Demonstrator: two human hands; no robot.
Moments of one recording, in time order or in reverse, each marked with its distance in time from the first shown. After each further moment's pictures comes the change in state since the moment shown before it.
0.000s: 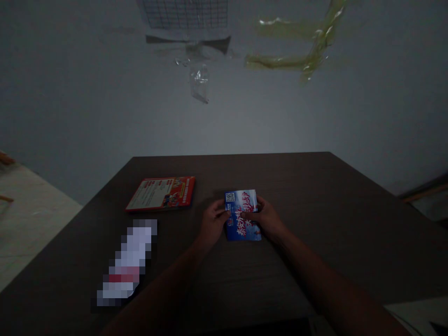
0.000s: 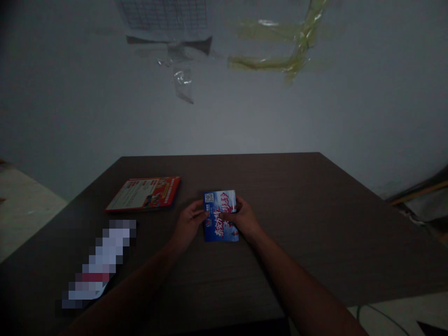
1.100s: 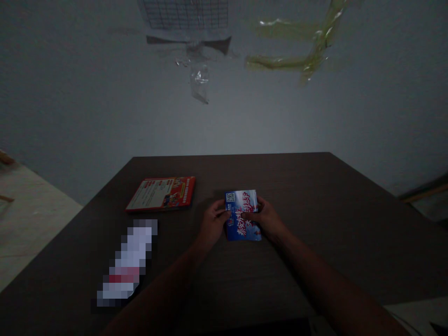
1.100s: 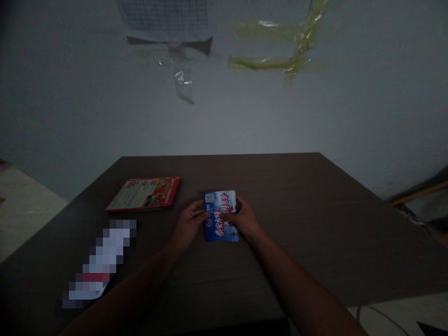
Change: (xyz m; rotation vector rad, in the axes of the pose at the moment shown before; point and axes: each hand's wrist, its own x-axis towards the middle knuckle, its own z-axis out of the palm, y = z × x) left_hand 0.000 0.000 0.000 0.006 -0.015 0.032; right_hand -0.003 -0.005 0.001 -0.018 0.023 0.018
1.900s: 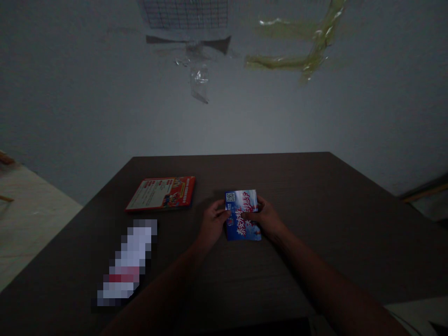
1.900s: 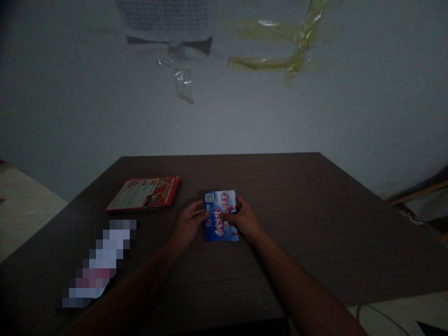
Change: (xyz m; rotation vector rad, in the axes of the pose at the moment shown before) left_hand 0.001 -0.001 0.002 -0.057 0.011 -0.032; right_hand 0.003 0.003 -0.001 0.035 -0.030 -0.016
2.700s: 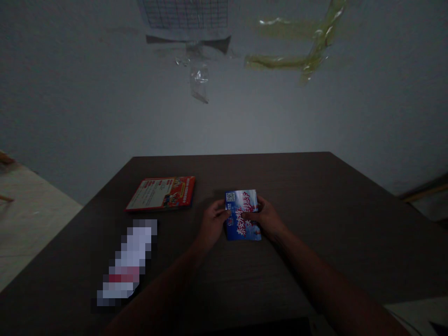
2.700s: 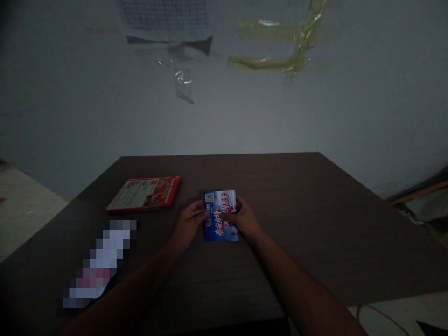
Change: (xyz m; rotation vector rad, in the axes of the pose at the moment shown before) left_hand 0.000 0.002 0.000 0.009 0.021 -0.009; right_hand -0.001 -0.002 0.001 -0.014 0.006 0.004
